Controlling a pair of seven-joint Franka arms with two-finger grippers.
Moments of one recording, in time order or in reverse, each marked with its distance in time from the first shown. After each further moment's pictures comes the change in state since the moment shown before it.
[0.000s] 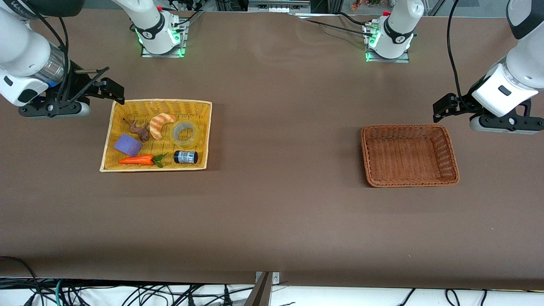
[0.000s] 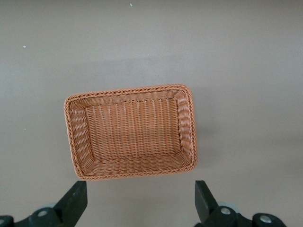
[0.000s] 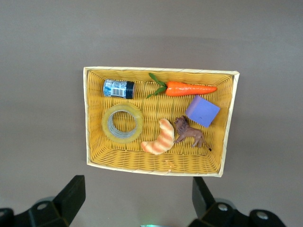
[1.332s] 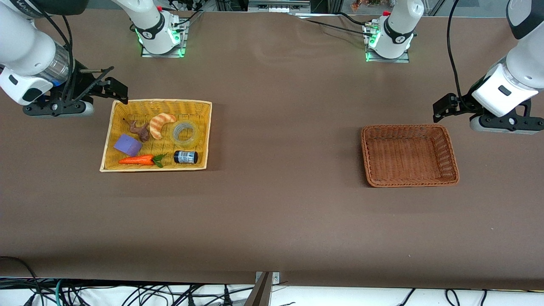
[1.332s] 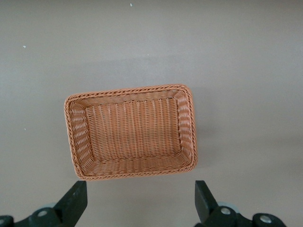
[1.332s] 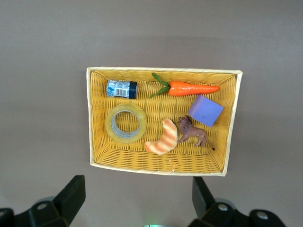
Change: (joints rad) left arm 0.000 0.000 0.000 0.000 0.000 0.000 0.000; right arm 0.003 0.000 0.015 0.002 0.000 0.000 0.026
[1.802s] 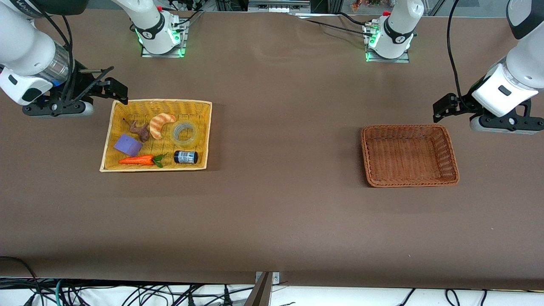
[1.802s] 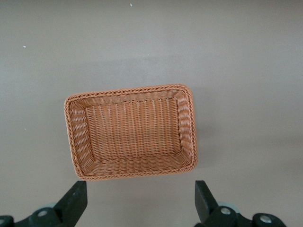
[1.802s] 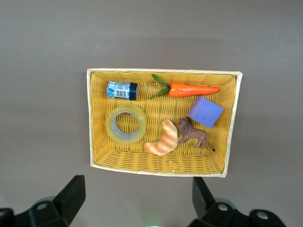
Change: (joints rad) left arm 0.000 0.000 0.000 0.000 0.000 0.000 0.000; right arm 0.000 0.000 0.000 0.001 0.000 0.005 0.000
